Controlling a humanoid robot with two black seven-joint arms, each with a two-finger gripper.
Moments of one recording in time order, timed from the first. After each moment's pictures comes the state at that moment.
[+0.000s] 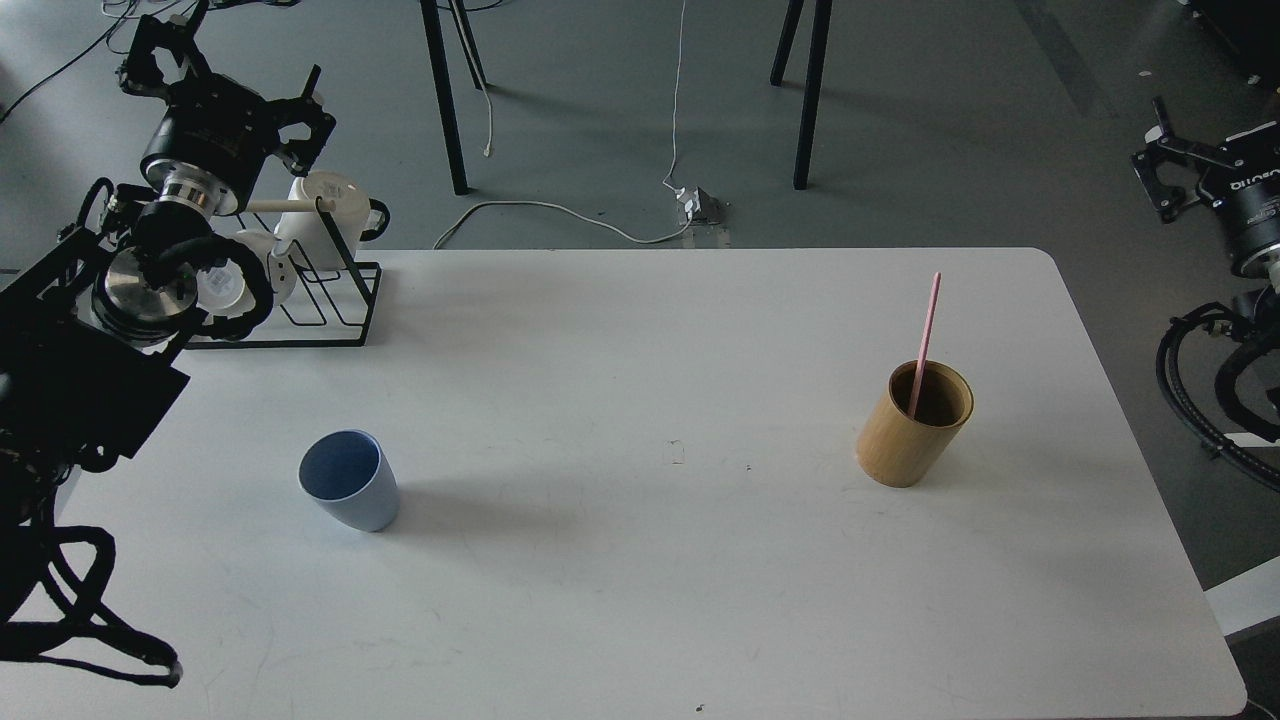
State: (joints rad) left arm -0.93 0.34 -0.72 -0.46 -0.37 -0.49 -0.20; right arm 0.58 -0.55 1.14 0.80 0.20 0.49 0.19
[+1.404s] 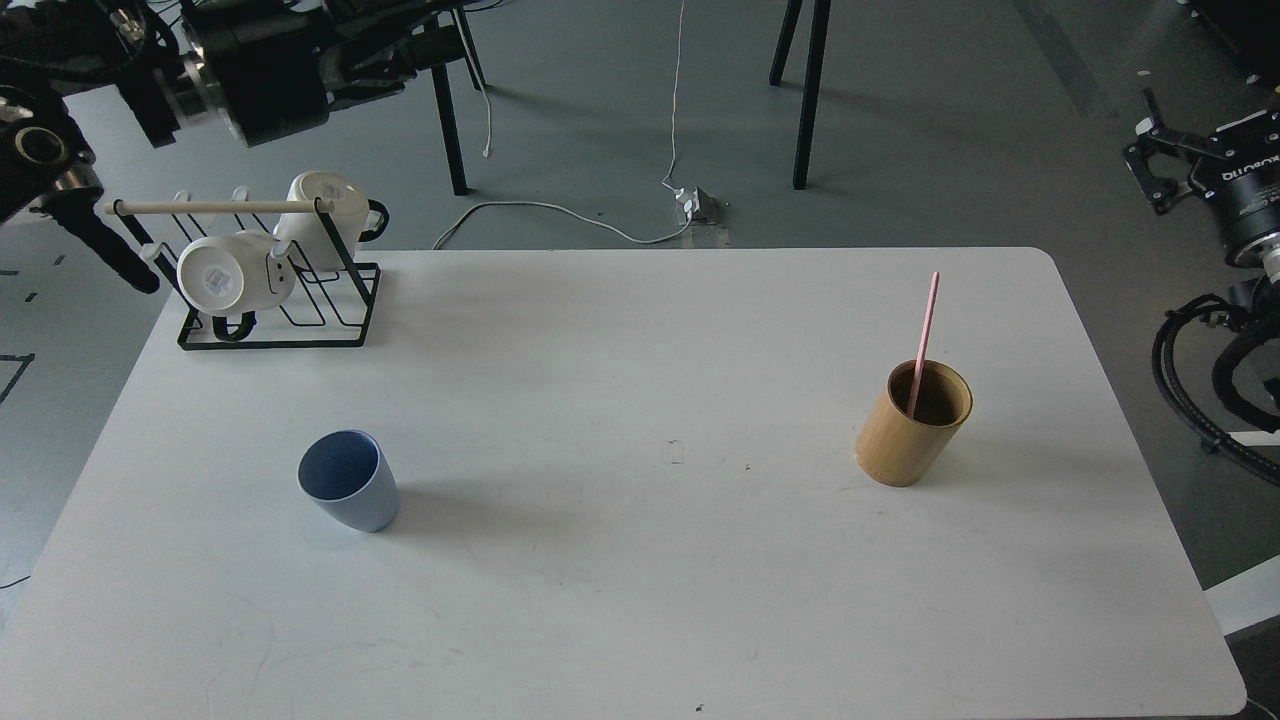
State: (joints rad) left arm -1.06 0.78 -0.56 -1.28 1.10 -0.49 -0.33; right arm 0.60 -0.57 1.11 0.81 0.19 0.49 0.19
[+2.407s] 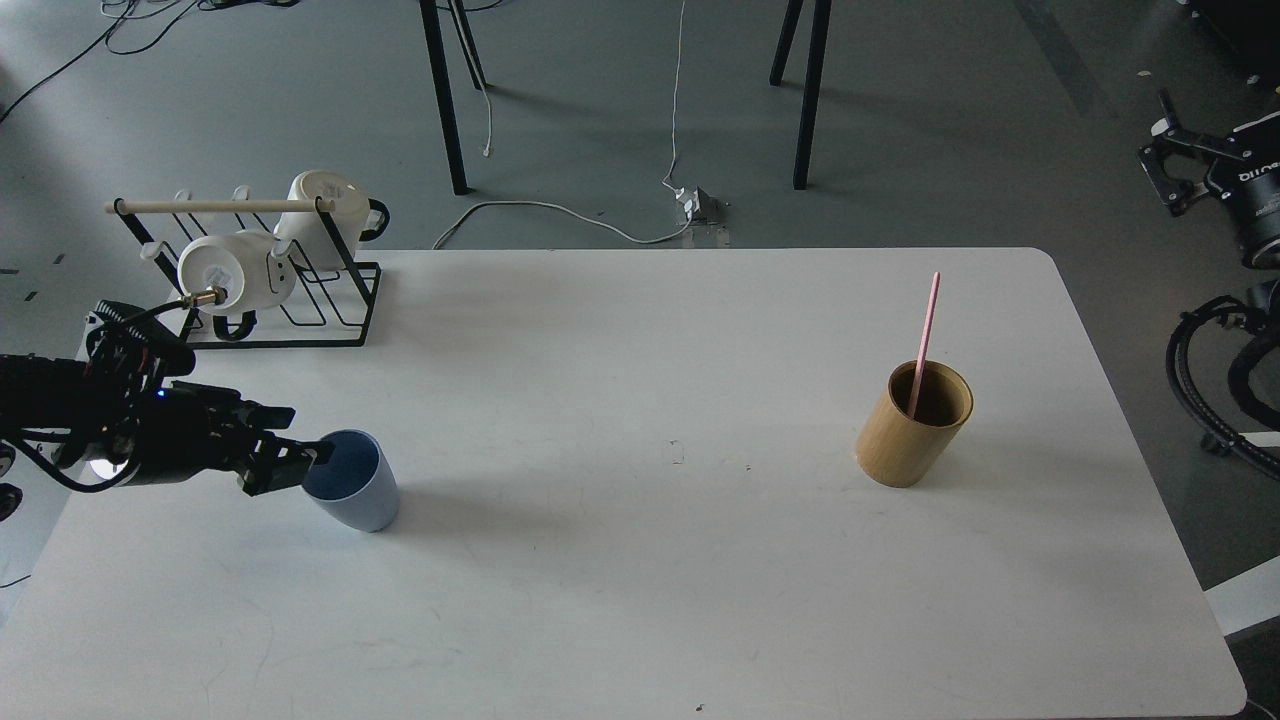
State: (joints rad) left arm -0.72 0.96 -0.32 -1.22 2.00 -0.29 -0.47; right arm 0.60 -0.58 1.11 0.80 0.19 0.49 0.19
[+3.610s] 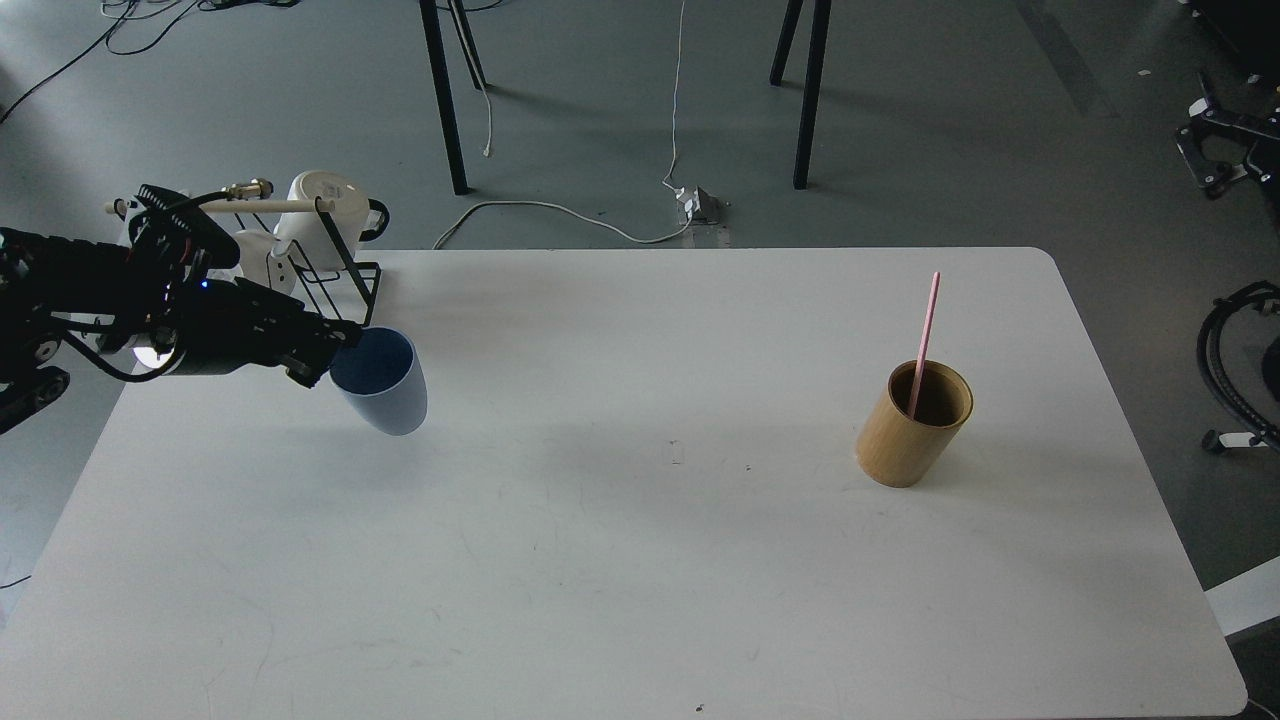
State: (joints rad) left arm -1.01 0.84 -0.32 -1.20 2.04 -0.44 -0.49; right arm 0.61 -0.63 1.12 0.80 0.19 0.49 0.20
